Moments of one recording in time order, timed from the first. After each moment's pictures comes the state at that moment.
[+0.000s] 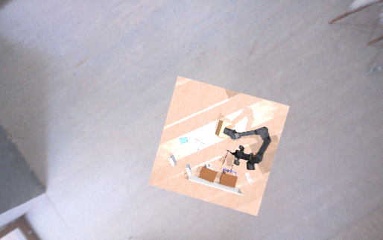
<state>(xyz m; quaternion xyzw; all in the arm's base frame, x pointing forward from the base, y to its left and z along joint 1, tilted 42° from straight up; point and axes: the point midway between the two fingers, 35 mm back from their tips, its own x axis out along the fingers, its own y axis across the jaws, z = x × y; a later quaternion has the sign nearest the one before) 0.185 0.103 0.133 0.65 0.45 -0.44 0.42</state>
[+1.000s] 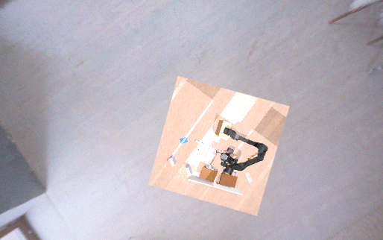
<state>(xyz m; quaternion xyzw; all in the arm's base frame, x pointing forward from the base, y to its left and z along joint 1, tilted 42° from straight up) 0.238 0.063 0.059 0.58 0.63 -0.38 0.34</state>
